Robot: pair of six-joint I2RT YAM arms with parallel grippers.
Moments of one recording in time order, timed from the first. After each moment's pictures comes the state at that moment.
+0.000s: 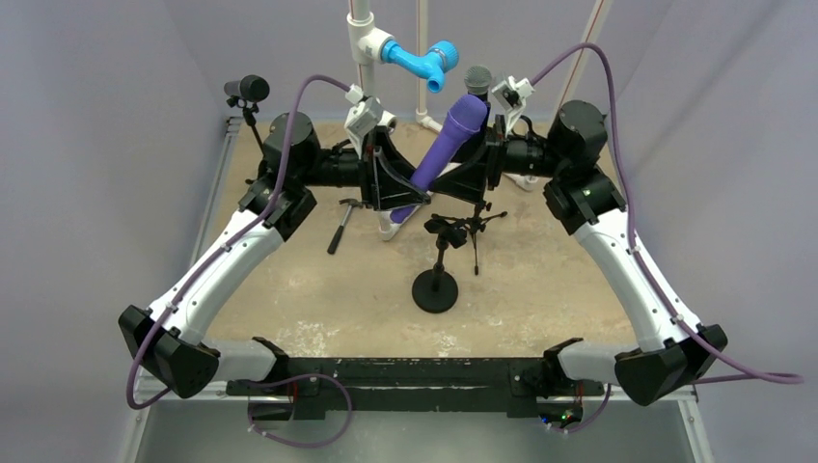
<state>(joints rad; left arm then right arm) -0.56 1.30 1.39 0.00 1.05 -0.40 0.40 1.26 1.43 -0.13 -1.02 0.37</state>
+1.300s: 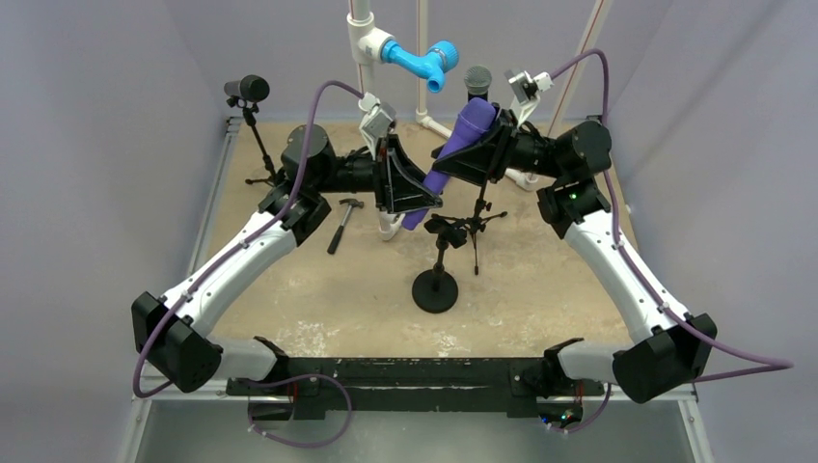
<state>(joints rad) -0.60 1.33 1.28 0.22 0.98 -0.62 0.36 1.28 1.27 0.49 -1.04 0.85</state>
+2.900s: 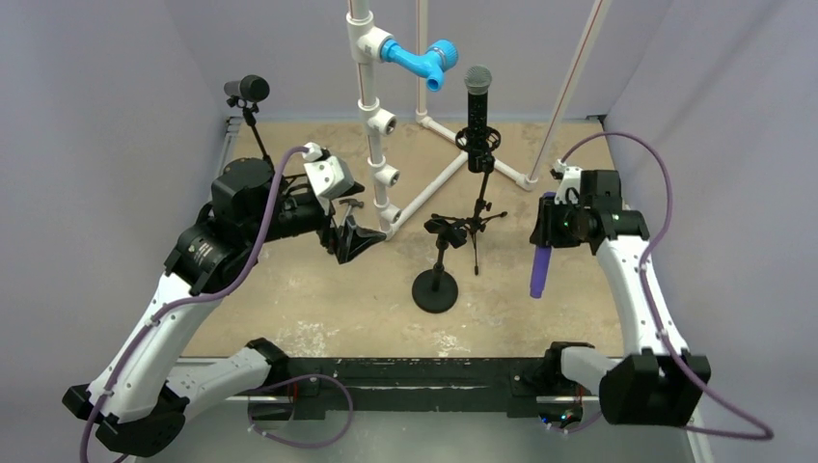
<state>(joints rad) -0.59 0.97 1.36 -0.62 0.53 0.16 -0.04 1.06 1.03 -0.84 -0.23 -0.03</state>
